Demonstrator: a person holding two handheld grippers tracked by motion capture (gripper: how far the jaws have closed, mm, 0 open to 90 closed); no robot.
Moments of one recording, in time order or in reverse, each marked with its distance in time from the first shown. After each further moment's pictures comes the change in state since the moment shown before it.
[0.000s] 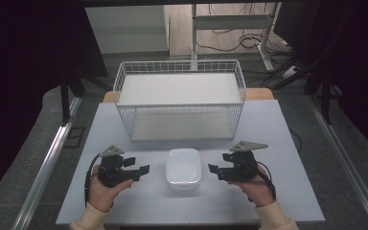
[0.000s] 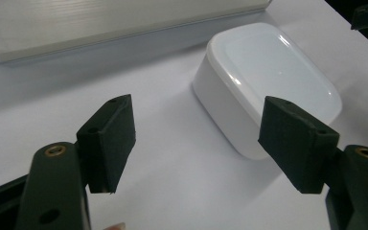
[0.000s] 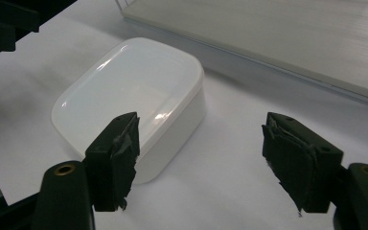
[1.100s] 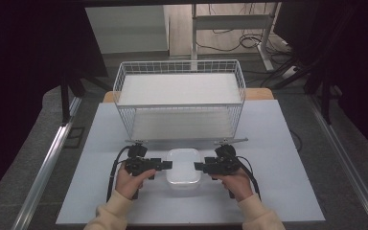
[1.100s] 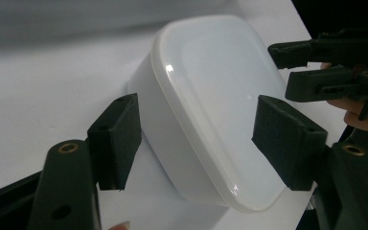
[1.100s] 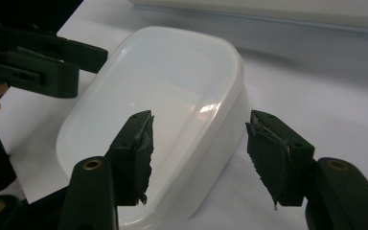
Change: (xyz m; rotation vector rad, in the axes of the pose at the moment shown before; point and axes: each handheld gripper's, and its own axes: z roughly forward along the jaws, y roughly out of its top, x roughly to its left) left arm -0.010 0.022 0.072 0.145 -0.217 -0.202; right arm 0.001 0.005 0.057 0.096 0.120 0.197
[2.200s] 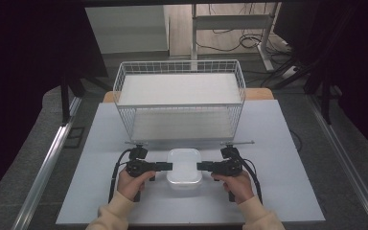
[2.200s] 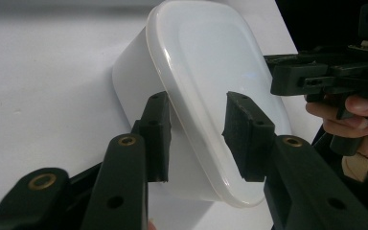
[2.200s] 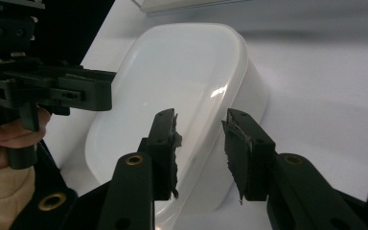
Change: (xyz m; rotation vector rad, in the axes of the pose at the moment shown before) left arm 0.005 -0.006 0.004 -0.003 -0.075 -0.083; right arm -0.013 -0.009 -0.001 -0.008 0.120 0.192
